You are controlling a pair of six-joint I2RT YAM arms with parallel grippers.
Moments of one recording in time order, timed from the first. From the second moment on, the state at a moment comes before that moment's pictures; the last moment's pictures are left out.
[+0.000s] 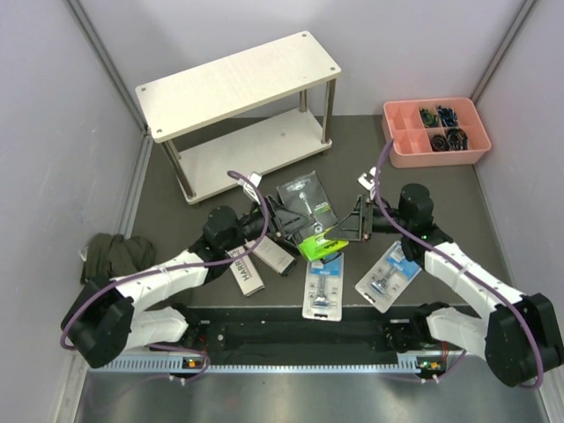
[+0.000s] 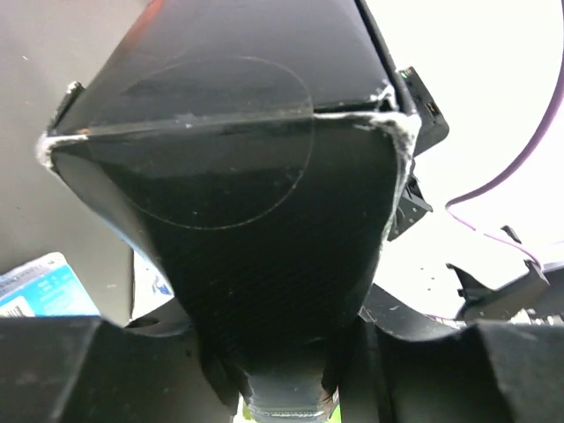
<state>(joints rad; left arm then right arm) -0.71 1.17 0.53 0.73 0.42 -1.15 0.36 1.07 0.56 0.30 -1.07 0.94</state>
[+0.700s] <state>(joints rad) -0.71 1.17 0.50 0.72 0.19 -1.20 0.44 0.59 0.30 0.24 -0.41 1.20</state>
